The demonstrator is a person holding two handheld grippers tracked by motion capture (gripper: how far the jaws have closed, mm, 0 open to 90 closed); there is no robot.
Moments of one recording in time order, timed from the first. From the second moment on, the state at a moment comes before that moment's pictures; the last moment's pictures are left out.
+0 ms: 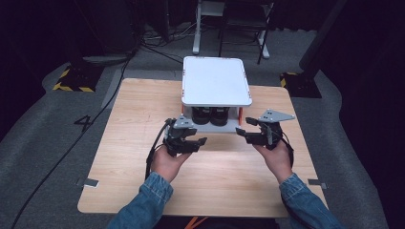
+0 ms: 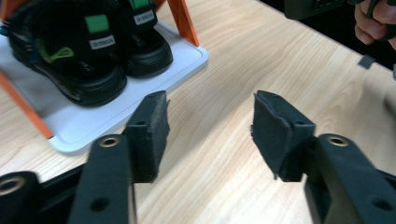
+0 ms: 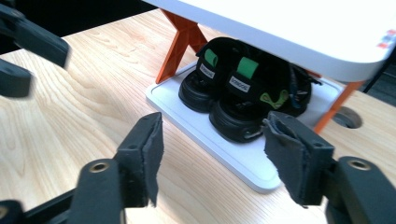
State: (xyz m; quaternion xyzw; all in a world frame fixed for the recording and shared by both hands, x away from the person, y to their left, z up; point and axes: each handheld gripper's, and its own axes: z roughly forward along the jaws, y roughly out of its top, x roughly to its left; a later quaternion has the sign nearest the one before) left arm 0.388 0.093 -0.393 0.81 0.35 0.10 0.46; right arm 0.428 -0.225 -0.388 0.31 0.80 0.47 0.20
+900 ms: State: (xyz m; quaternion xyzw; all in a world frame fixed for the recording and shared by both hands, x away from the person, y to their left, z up) left arm 0.375 0.204 -0.458 0.83 0.45 0.08 0.32; right arm 0.413 -0.332 -0.444 0.38 0.82 0.39 0.18
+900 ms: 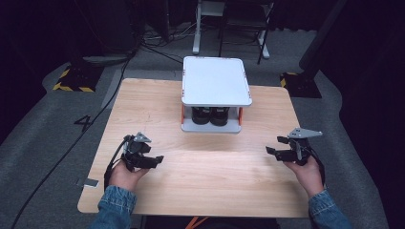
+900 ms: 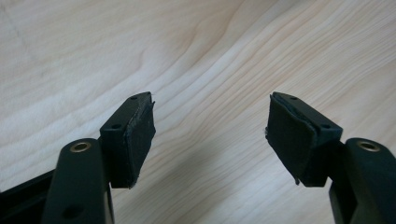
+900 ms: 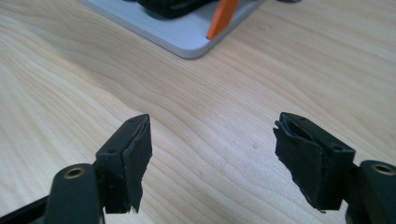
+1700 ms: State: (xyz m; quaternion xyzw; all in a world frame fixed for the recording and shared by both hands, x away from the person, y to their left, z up) left arm 0.388 0.231 -0.505 0.82 0.44 0.17 0.33; right arm 0.439 -0.336 -0.504 0.42 0.82 0.35 0.19
